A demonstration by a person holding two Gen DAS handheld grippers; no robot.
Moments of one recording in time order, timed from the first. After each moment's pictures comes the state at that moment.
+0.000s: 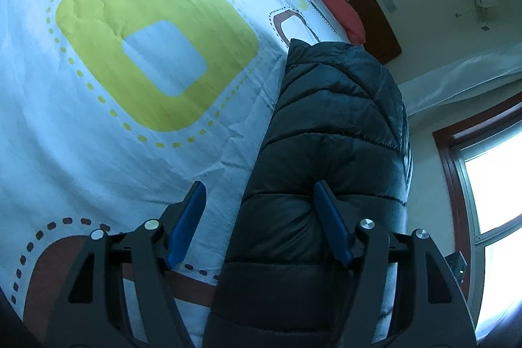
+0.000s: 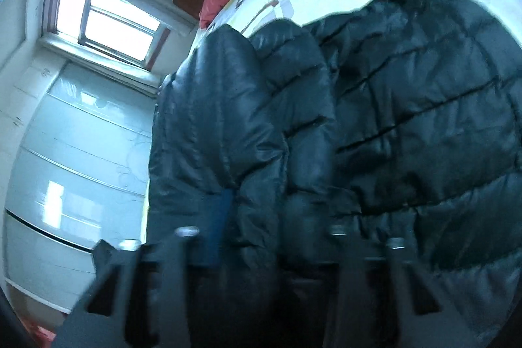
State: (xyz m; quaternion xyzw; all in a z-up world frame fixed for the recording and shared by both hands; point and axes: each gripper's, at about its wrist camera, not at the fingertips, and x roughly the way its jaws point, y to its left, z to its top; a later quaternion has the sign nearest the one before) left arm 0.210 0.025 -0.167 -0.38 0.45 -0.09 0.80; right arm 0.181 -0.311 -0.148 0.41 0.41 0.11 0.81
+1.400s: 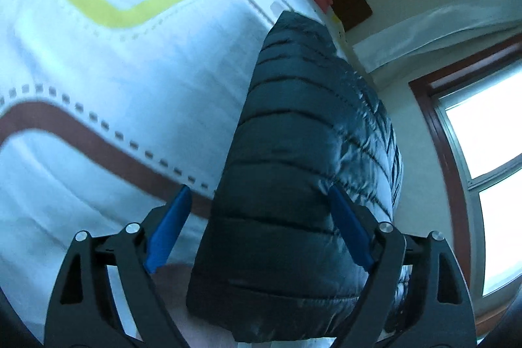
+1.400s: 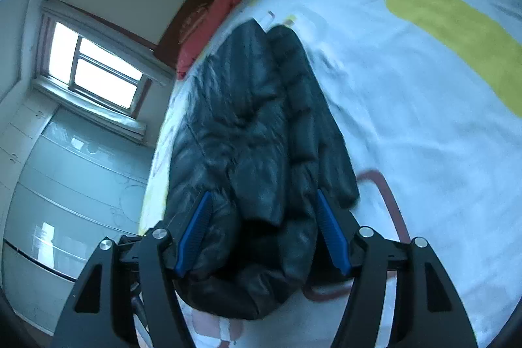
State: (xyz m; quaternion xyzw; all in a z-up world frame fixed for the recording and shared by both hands) left arm 0.148 -0.037 -0.166 -0.35 0.48 -0.18 0.78; right arm 0.003 -0.405 -0.149 0.45 0.38 0.00 0.81
